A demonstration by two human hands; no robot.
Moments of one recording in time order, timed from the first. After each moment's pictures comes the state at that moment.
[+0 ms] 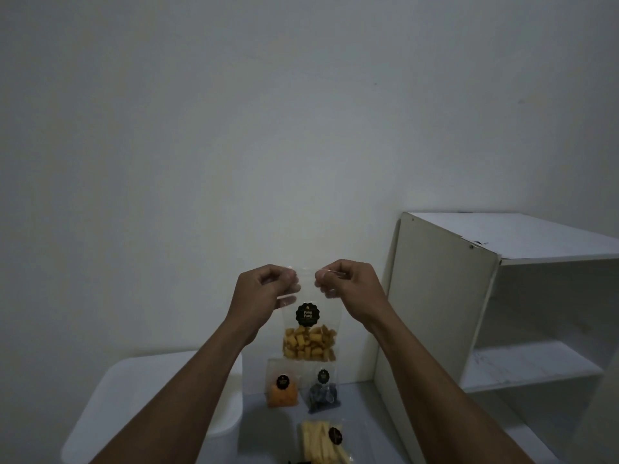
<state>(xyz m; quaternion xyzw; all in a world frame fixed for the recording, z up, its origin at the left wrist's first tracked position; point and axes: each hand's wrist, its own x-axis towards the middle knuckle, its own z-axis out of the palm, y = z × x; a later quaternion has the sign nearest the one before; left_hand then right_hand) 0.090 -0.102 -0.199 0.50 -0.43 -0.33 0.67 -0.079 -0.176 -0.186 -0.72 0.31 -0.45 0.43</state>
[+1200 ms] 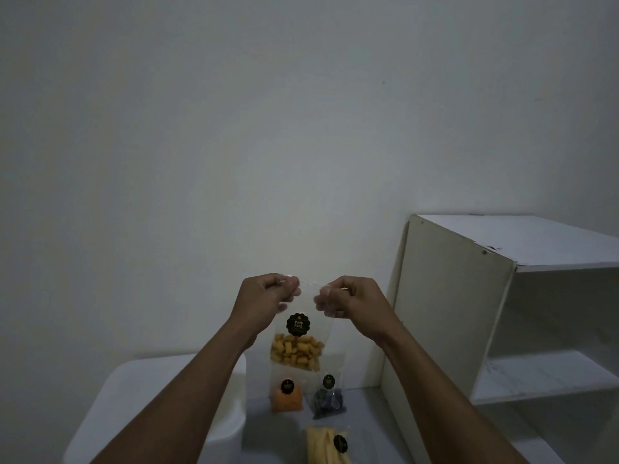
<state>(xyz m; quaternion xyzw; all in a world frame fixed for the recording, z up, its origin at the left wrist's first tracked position) 0.099 -0.114 -0.203 0.56 -0.44 -0.32 0.63 -0.082 -0.183 -0.200 -0.72 0.29 -0.40 0.49</state>
